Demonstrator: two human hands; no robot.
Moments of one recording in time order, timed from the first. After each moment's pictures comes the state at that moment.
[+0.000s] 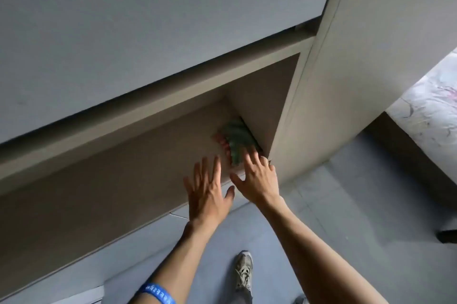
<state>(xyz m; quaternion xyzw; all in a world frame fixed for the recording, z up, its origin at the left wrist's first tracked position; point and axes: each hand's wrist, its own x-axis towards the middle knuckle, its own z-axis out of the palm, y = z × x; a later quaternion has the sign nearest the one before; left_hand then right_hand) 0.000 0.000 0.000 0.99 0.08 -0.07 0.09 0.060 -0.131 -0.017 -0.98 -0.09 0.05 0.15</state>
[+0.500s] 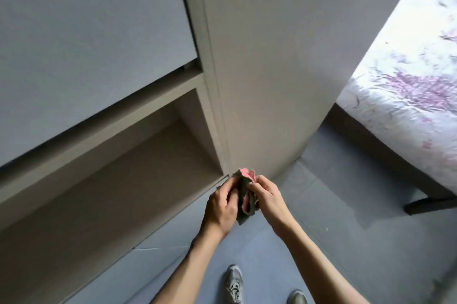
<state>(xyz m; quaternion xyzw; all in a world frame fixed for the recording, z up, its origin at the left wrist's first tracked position) 0.027 -0.131 0.038 0.86 -0.01 -0.10 0.49 0.028 -0.269 0.032 -0.71 0.16 0.14 0.67</state>
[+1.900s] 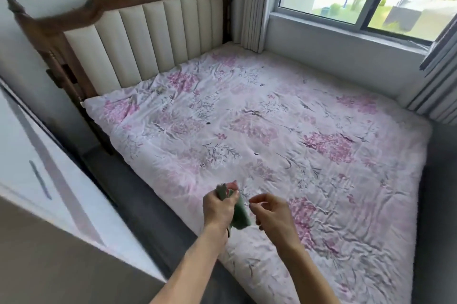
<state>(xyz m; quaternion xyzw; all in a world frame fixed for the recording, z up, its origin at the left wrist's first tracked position) 0.525 -0.888 0.127 0.70 0.18 -0.15 0.68 0.455 -1.001 0.165 -0.77 0.27 -0.01 0.58</state>
